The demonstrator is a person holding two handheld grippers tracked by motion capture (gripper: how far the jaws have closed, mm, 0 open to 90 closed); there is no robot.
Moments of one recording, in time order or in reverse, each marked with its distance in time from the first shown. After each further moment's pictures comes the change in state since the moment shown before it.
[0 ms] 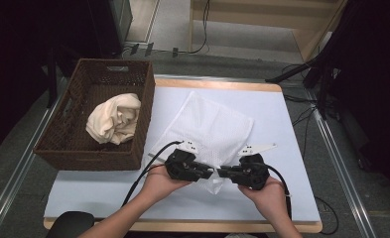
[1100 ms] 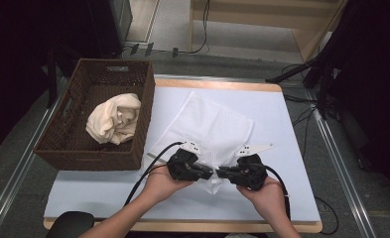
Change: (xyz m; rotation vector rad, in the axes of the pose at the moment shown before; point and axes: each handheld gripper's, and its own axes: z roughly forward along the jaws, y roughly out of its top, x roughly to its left) left arm -0.003 0.003 0.003 0.046 -0.016 -0.028; right arm 0.003 0.001 0.003 0.018 -0.016 -0.008
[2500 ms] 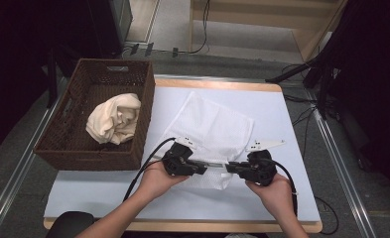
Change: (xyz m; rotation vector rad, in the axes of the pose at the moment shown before) left arm 0.014 0.000 -0.010 0.016 0.041 -0.053; right arm -0.024 -0.003 -0.013 -0.020 -0.043 0.047
